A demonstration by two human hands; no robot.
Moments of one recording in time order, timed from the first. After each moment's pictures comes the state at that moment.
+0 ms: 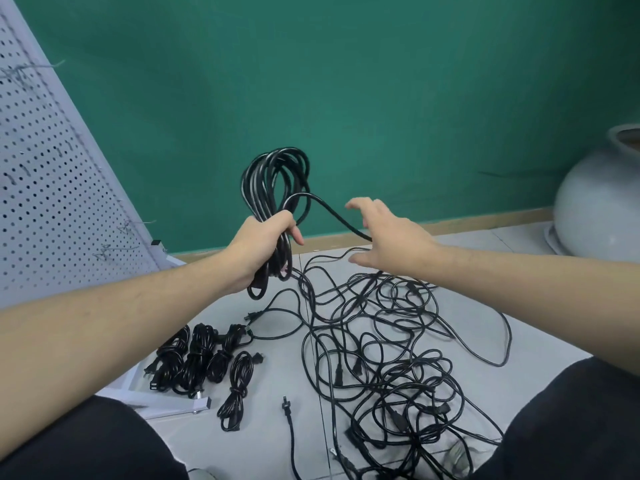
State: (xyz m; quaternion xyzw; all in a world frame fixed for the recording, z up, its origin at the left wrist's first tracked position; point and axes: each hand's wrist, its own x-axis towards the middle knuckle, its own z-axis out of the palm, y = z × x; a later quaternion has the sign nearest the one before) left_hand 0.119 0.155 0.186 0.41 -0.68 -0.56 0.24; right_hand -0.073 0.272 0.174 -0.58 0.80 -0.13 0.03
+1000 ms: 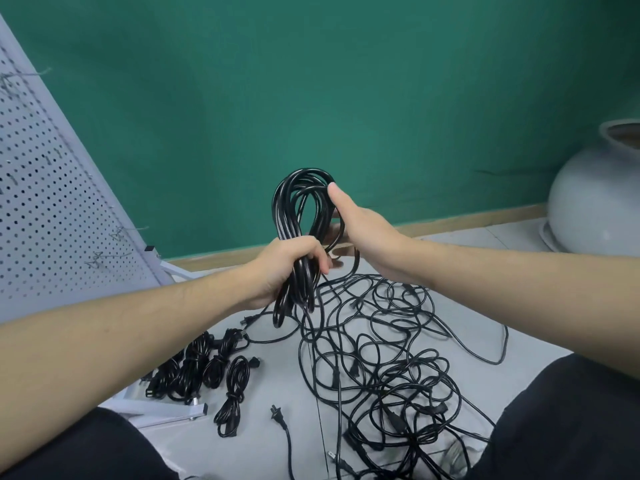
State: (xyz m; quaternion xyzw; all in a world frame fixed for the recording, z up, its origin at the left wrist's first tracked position) left_hand 0.104 0.191 0.181 0.31 -0.66 -0.67 0.12; right_hand -0.038 0.260 0.192 -0.39 0.68 -0.51 0.35
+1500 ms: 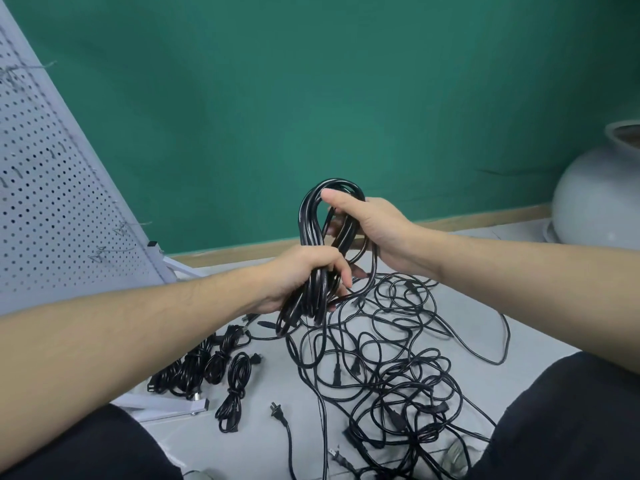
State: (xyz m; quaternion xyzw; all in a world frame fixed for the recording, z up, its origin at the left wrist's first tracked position) left_hand 0.102 0.203 0.184 0.29 -0.68 -0.67 0.03; right_hand -0.042 0.265 0.200 -0.36 0.62 -0.58 0.39
